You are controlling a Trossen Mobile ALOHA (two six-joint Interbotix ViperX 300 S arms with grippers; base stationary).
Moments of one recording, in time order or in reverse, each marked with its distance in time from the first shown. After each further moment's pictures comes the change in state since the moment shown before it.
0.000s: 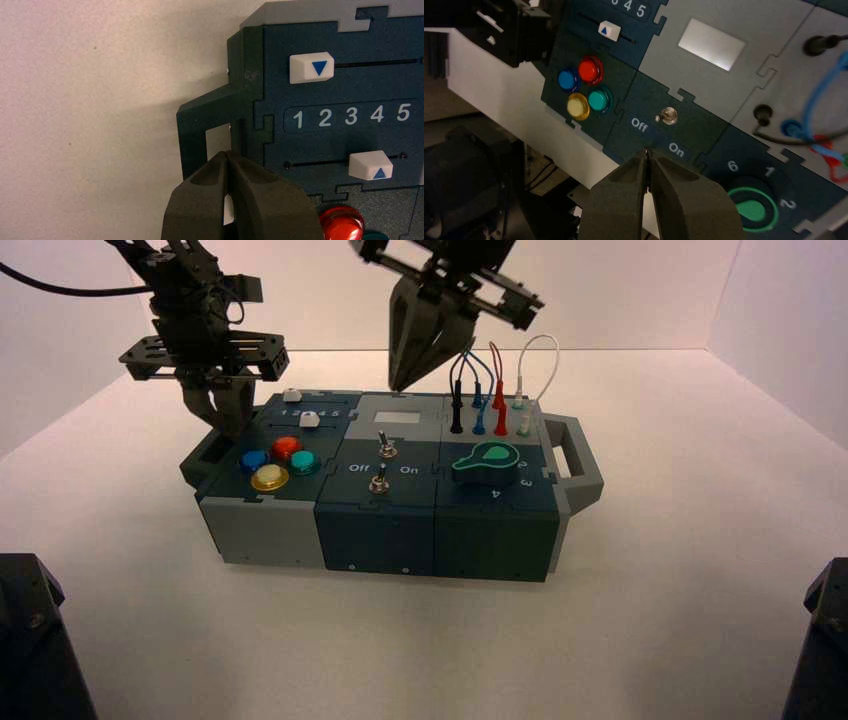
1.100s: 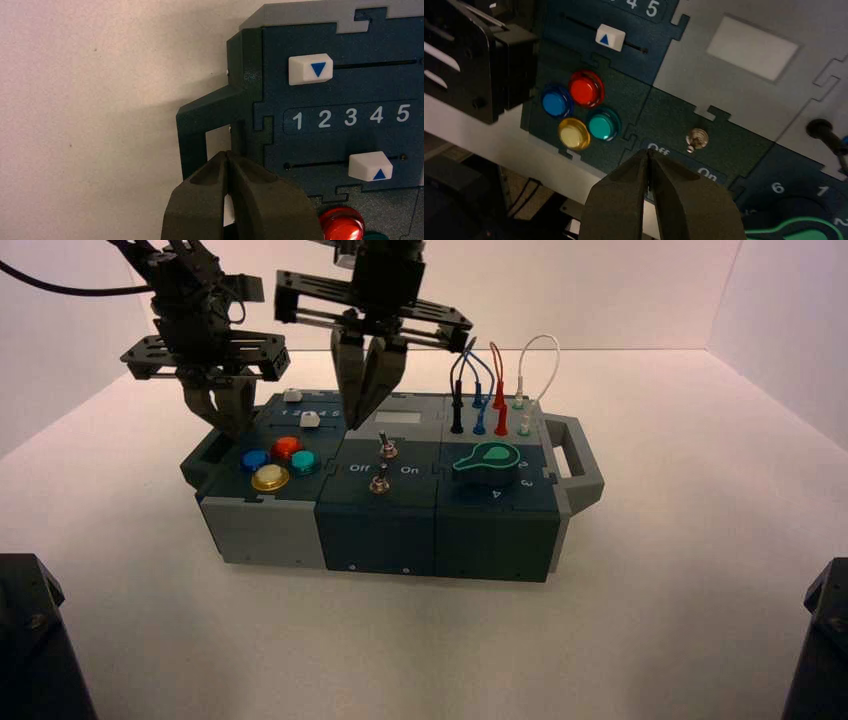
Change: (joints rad) left arm -0.009 0.000 0.000 0.003 0.000 0.000; right arm 0.138 0.210 -0.216 -0.256 0.095 0.385
